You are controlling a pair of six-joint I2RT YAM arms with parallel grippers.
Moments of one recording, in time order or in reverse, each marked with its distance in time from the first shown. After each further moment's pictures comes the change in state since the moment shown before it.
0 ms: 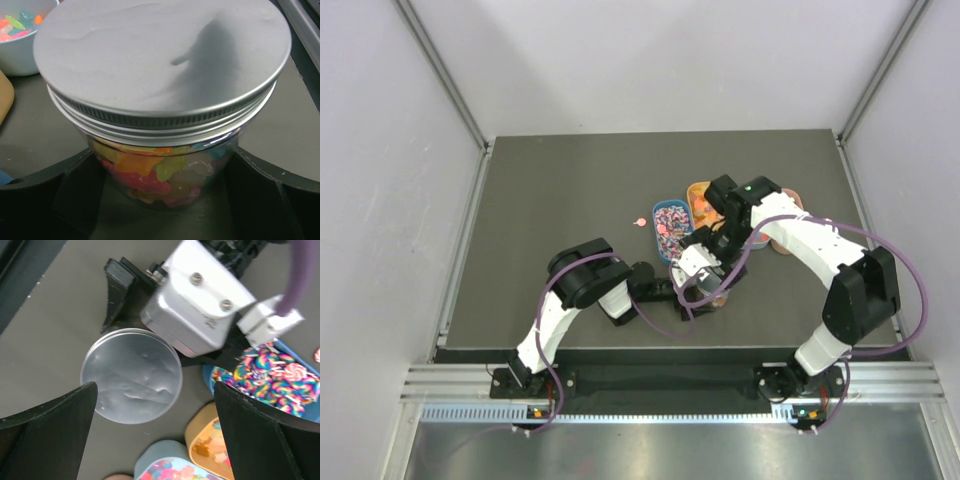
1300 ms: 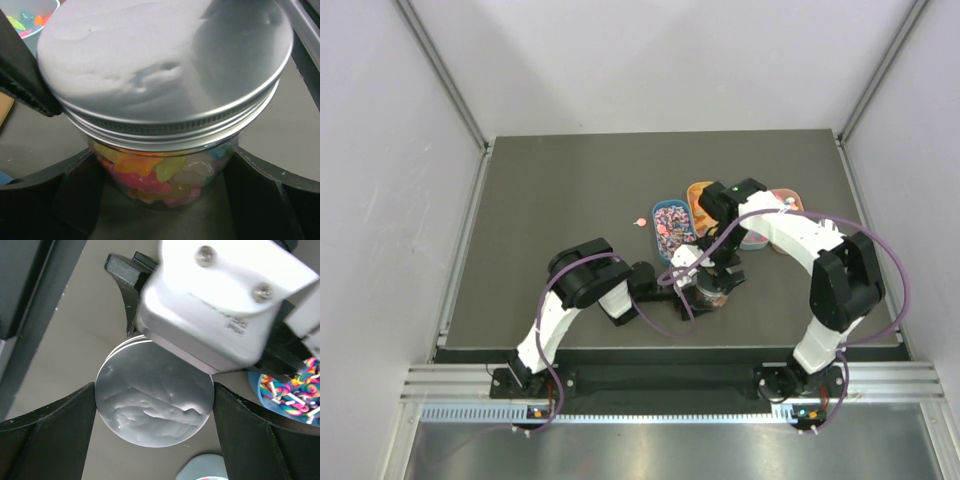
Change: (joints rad) left arm 0.000 0.002 0.005 0.000 0.000 0.000; right arm -0.002 0.091 -0.034 -0.013 0.029 0.150
